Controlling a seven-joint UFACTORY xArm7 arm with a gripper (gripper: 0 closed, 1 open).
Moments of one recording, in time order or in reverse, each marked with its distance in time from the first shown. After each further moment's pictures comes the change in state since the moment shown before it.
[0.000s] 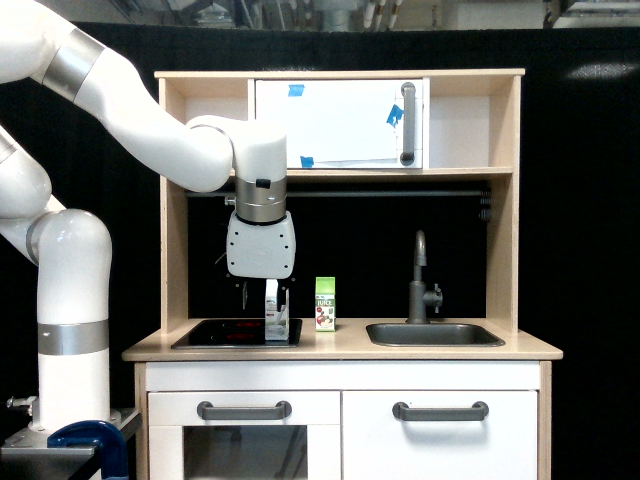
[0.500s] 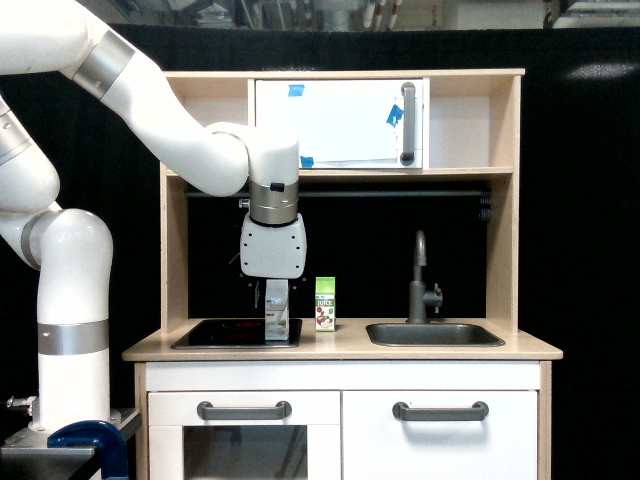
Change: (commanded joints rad) arm 0.092 0.088 0.025 0.030 0.074 -0.080 0.026
